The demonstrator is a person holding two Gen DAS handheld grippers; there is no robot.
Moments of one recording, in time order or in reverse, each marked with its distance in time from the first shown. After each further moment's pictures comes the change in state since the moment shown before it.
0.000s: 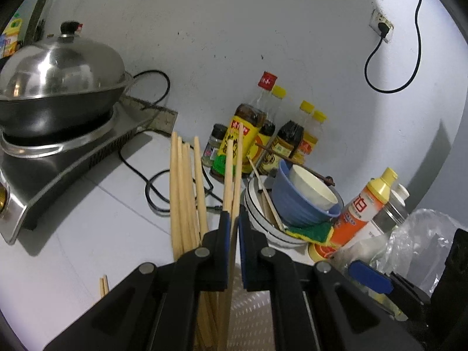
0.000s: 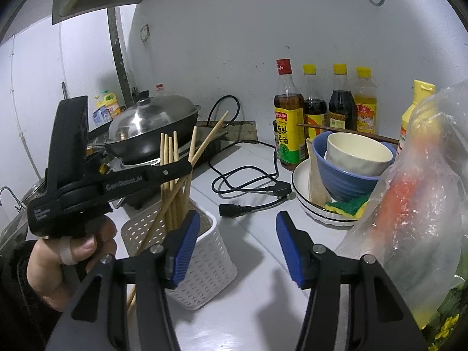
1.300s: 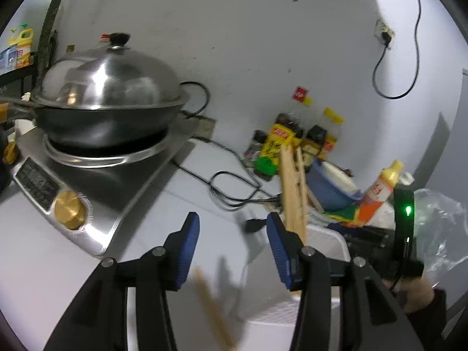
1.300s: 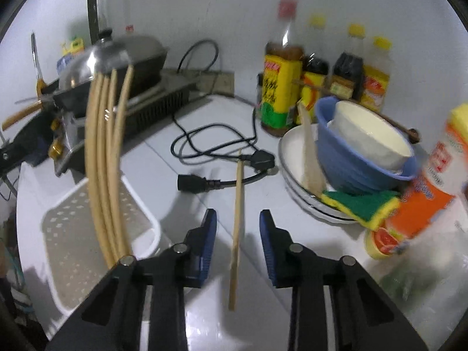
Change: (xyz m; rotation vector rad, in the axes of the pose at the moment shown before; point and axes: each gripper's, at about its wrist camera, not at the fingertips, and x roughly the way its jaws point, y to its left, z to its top) left arm -0.070 0.094 0.005 0.068 0.001 0.059; right arm 0.107 -0.001 0.007 -0.093 0.265 -0.175
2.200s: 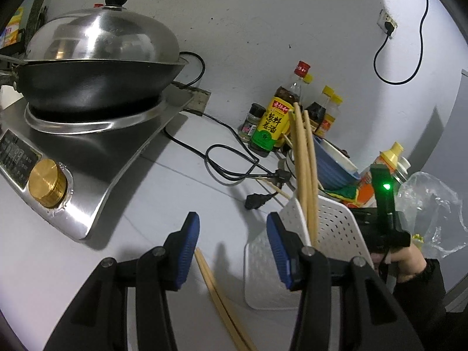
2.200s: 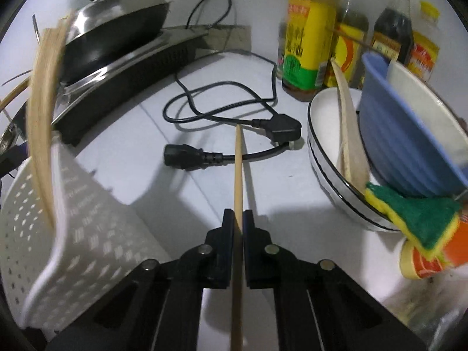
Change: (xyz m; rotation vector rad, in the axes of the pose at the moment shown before) left arm 0.029 0.016 -0.020 -0.017 0.097 -0.098; right arm 0.067 -0.009 0.004 -0.051 0.162 0.084
